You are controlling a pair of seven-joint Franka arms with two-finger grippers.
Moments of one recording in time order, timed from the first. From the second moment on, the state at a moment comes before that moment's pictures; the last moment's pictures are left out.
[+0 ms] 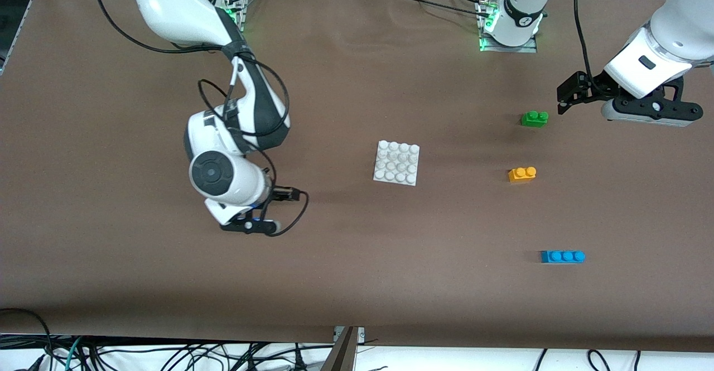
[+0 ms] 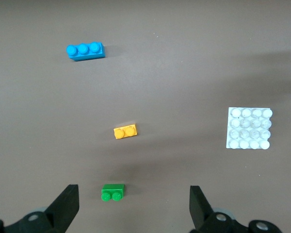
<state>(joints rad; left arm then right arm) 0.00 -0.02 -0.15 -1.67 -0.01 1.65 -0.05 0.55 0.78 -0.26 -1.16 0.25 1.80 0.36</state>
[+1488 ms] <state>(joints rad) 0.00 -0.01 -0.13 -1.70 -0.01 1.65 -0.05 0.09 0.00 -0.12 -1.62 -0.03 1.61 0.10</state>
